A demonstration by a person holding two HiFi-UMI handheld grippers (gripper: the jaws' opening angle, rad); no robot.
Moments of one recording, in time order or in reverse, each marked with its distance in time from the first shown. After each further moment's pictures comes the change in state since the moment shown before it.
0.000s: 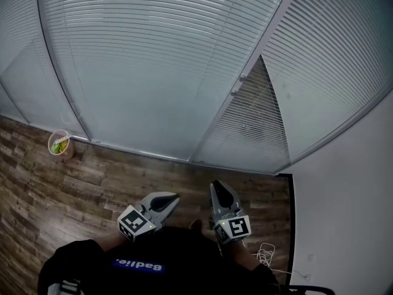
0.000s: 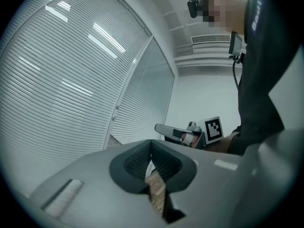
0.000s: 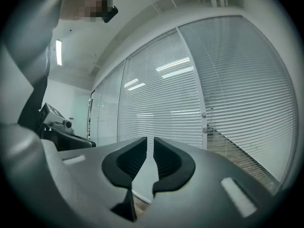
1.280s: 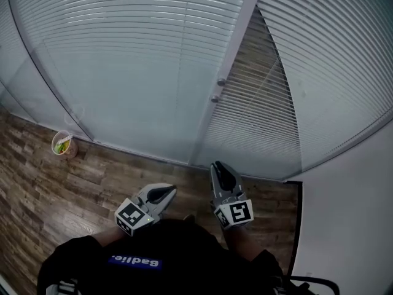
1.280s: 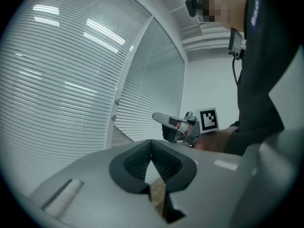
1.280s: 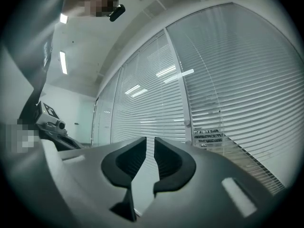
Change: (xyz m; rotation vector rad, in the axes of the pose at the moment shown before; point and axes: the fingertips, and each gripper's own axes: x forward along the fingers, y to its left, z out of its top) left arm 0.156 0.036 0.017 0.063 0.091 0.146; right arm 0.067 -0.168 0.033 0.001 -0.087 0.114
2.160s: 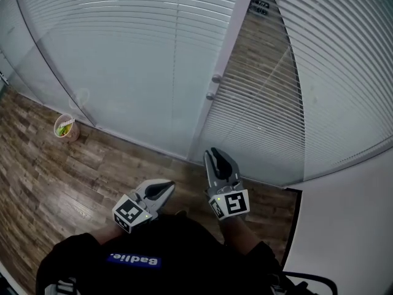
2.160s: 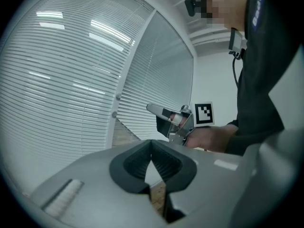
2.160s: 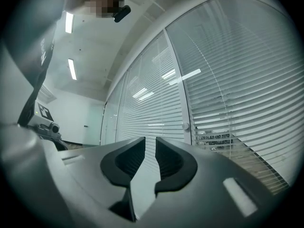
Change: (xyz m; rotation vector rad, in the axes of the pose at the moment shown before) left arm 0.059 -0.008 -0.005 -0.029 0.024 0.115; right arm 0.029 -0.051 0.009 -0.012 -0.041 0.130
